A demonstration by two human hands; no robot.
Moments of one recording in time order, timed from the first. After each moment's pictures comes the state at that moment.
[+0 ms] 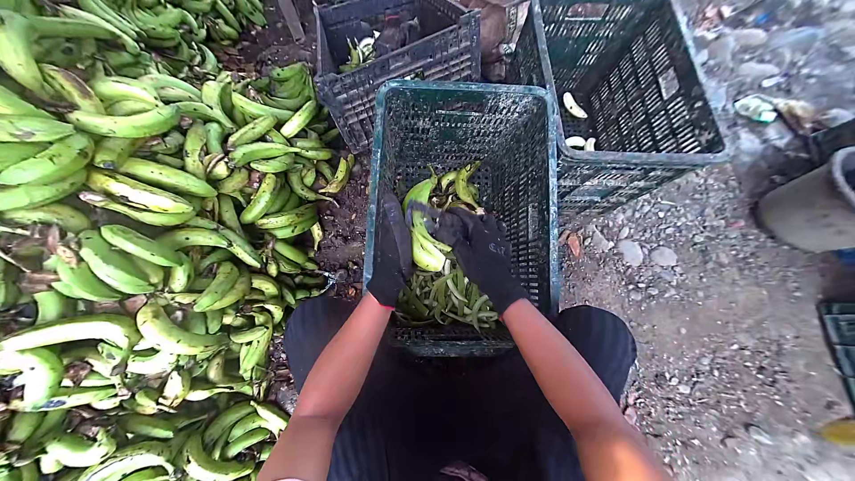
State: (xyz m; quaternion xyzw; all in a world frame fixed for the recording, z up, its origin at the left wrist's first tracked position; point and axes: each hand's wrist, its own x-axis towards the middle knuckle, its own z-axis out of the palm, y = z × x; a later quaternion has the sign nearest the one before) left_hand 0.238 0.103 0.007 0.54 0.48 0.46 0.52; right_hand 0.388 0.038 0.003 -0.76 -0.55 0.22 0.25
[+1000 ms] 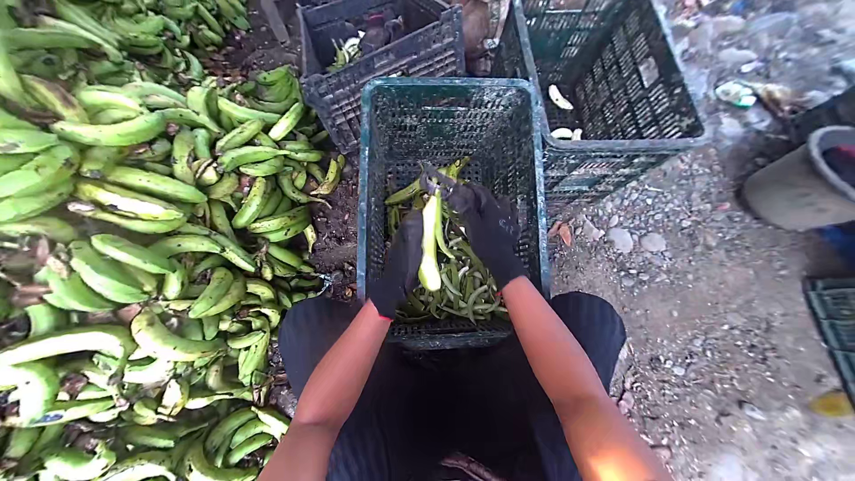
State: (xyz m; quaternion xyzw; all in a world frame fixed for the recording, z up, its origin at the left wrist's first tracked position) left_hand 0.242 0.075 0.009 0.58 0.42 0.33 0.62; right_hand 0.414 0.049 0.002 -0.80 -0.47 0.19 0.31
